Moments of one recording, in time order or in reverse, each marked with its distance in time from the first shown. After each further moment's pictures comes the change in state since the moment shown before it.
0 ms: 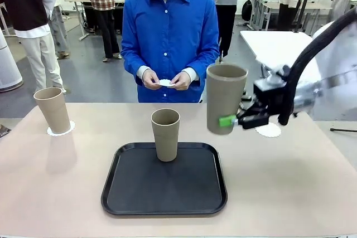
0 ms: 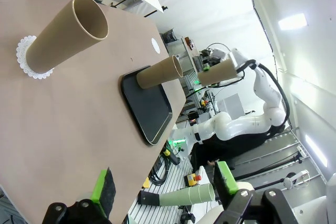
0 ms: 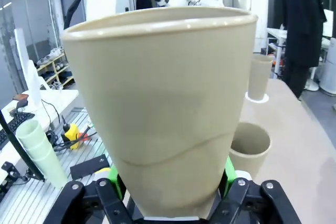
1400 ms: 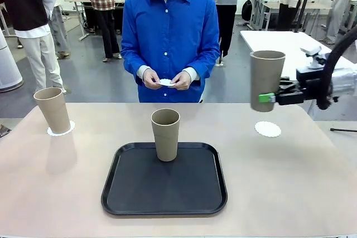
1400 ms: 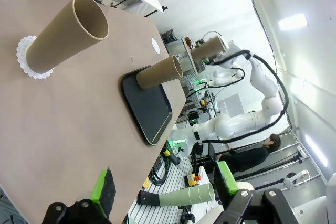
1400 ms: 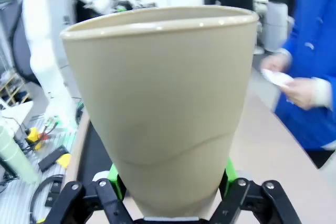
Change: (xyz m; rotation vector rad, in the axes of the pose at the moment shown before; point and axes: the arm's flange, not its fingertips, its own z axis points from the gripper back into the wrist) left arm 0.000 0.000 0.000 0.000 -0.001 0.000; right arm -0.047 -0.068 0.153 -0.309 0.030 -0.153
